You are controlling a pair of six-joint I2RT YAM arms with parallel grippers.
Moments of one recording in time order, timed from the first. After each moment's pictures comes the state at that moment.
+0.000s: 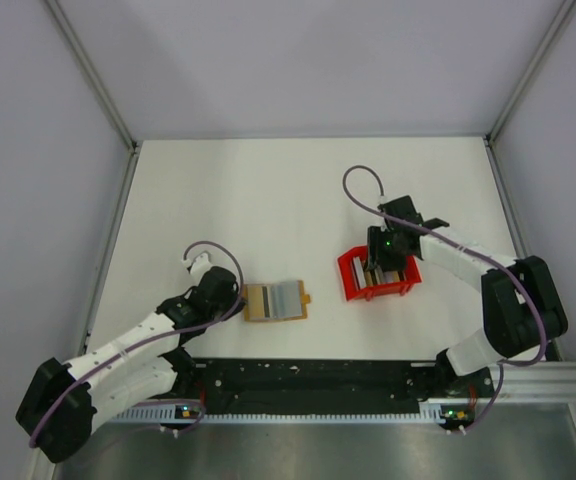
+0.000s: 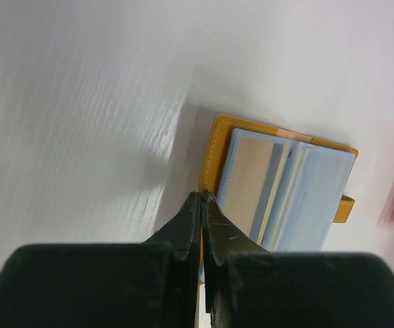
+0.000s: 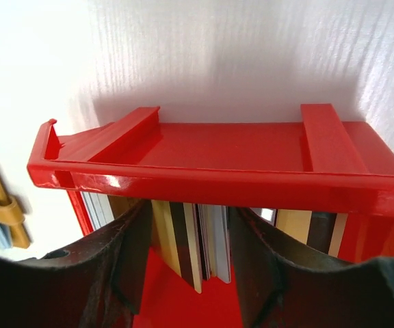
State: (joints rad) left arm -0.66 0.88 0.35 -0.34 -0.27 -1.10; right arm 0.38 1.50 0.88 -0.48 -0.10 0.38
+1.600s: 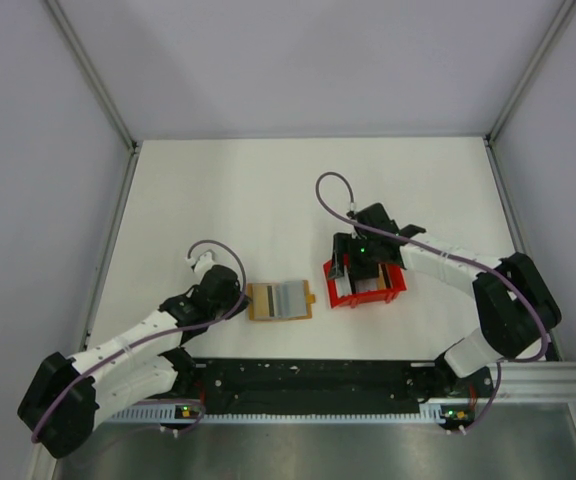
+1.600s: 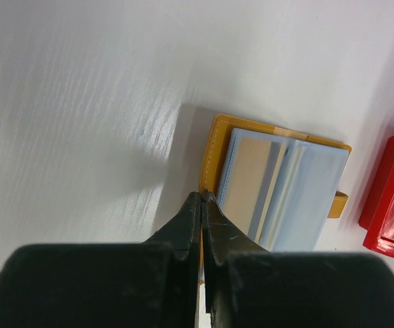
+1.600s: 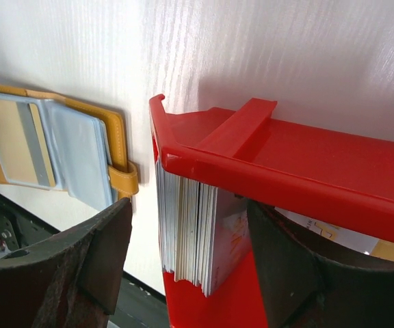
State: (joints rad) left arm -0.66 0.91 0.35 -0.28 -0.22 -1.10; right arm 0.57 1.53 0.90 -0.41 -0.25 0.54
